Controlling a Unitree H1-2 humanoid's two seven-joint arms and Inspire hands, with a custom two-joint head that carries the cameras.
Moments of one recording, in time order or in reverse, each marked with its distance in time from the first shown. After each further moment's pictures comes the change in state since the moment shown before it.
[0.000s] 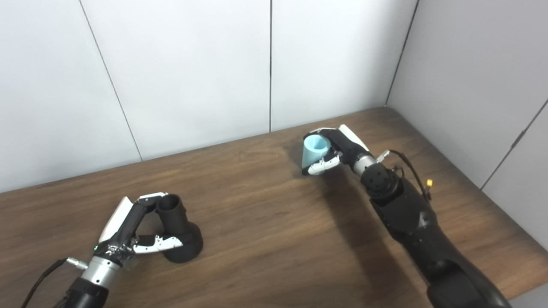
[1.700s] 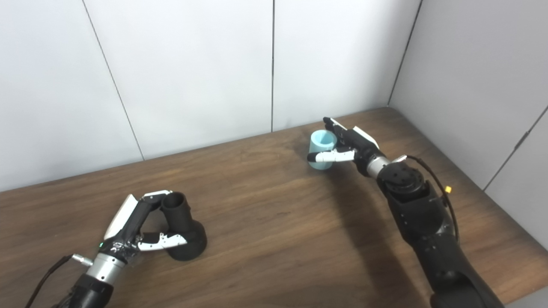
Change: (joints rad) left arm -0.014 -0.013 -0.008 0.013 -0.002 0.000 -0.004; right arm 0.055 0.048 -0.242 -0.057 0.257 0.035 0.160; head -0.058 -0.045
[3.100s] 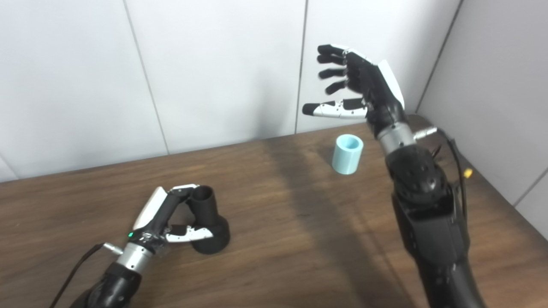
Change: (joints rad) left arm -0.006 -0.048 -0.004 0.019 0.035 0.004 0.038; right arm 0.015 0.043 -0.054 -0.631 -0.183 0.165 -0.216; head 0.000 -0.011
